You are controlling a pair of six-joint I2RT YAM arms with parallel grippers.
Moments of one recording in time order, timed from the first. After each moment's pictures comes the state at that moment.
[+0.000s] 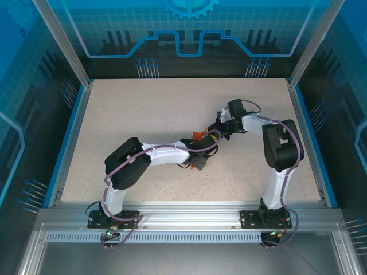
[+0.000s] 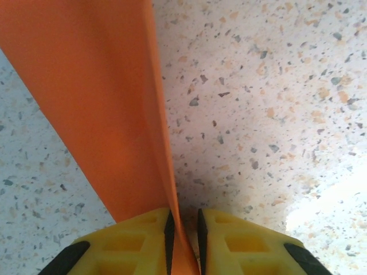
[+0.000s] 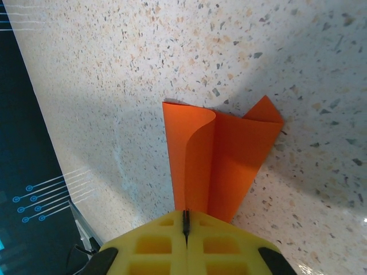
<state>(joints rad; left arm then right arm) -0.93 2.00 1.30 -0.53 -0.24 -0.28 0.22 1.95 1.20 -0.40 -0.74 0.59</state>
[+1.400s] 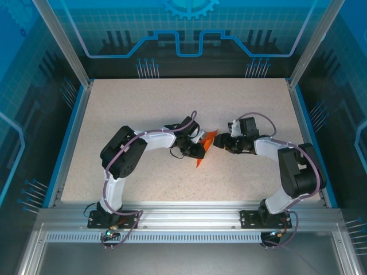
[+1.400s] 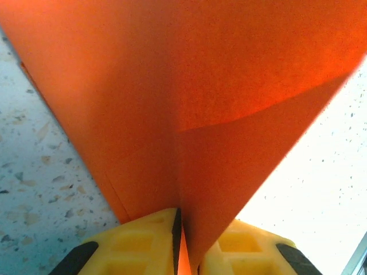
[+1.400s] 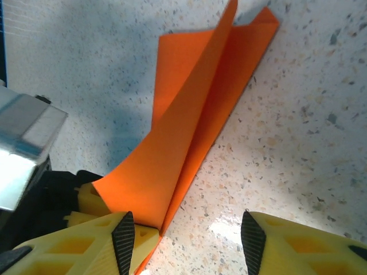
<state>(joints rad) -0.67 2.04 1.28 -0.37 0.49 -0.41 0.21 1.61 0.73 -0.08 -0.59 0.52</state>
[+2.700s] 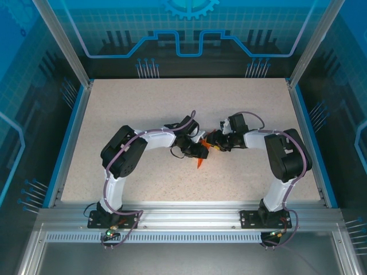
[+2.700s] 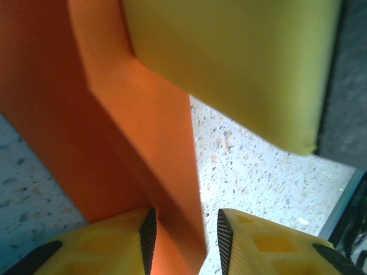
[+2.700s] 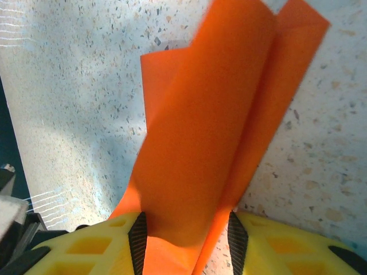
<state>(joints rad) -0.65 2.04 1.28 -0.35 0.59 -0.45 0.27 1.81 0.87 -0.06 -0.60 0.68</state>
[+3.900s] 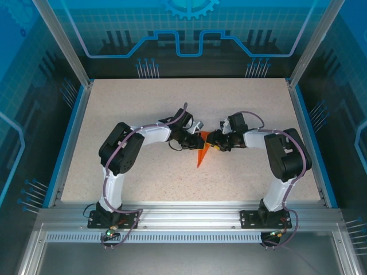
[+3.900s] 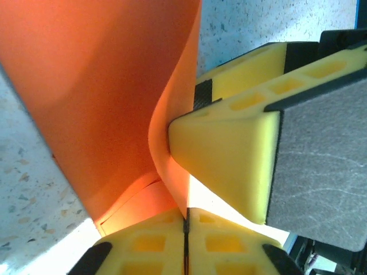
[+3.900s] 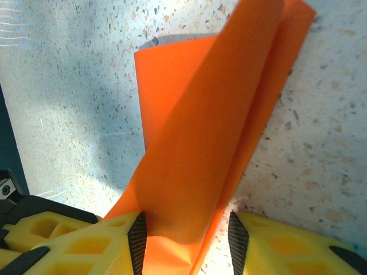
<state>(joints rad) -0.57 2.07 1.32 -0.27 0.67 -0.54 0.27 1.81 0.88 -0.08 -0.60 0.68</state>
